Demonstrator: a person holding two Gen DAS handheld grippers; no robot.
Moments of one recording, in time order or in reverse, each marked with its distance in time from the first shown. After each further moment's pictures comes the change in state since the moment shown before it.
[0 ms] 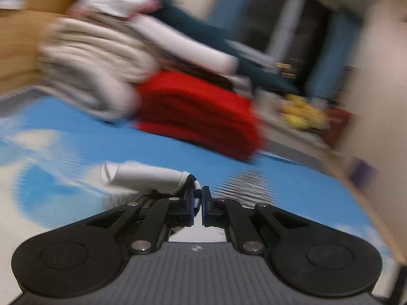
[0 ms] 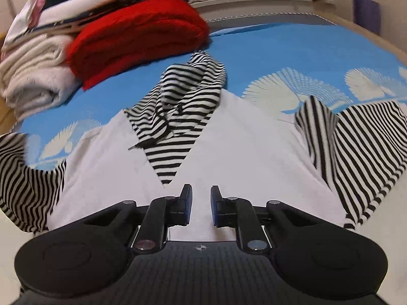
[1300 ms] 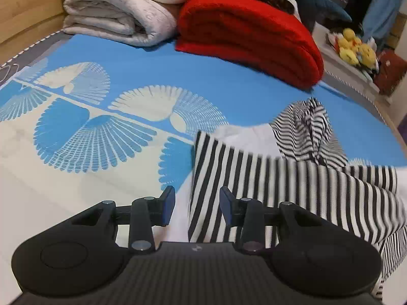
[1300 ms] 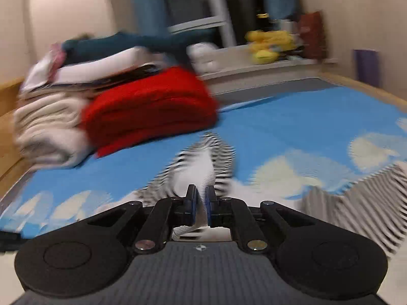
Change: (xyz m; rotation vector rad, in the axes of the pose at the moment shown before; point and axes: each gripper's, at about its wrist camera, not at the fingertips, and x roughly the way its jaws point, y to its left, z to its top) left arm 0.086 0.047 -0.027 -0.012 0.348 0.311; right arm -0.017 -0.013 0.023 0.046 -0.279 -0.055
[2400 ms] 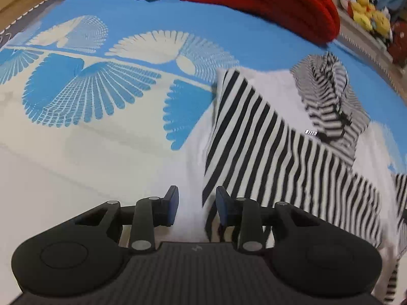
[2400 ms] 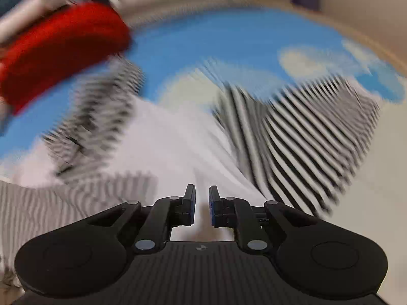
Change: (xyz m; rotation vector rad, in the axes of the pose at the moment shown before) left arm 0.048 0.011 -0.020 -0.005 0.192 0.022; right arm 0.049 -0.032 -0.027 0.016 0.222 -0.114
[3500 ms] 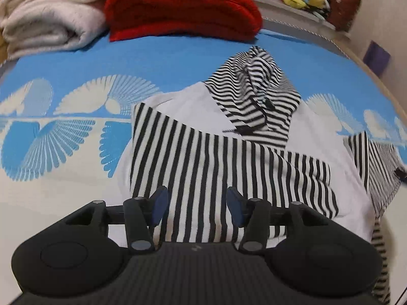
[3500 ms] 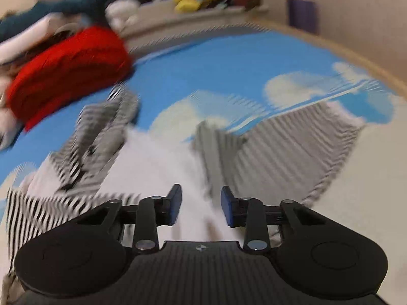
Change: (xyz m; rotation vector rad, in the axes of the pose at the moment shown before) left arm -0.054 -0.097 -0.025 0.306 -0.097 -0.081; right arm -0.053 -0.081 0.017 0.085 -0.105 -0.089
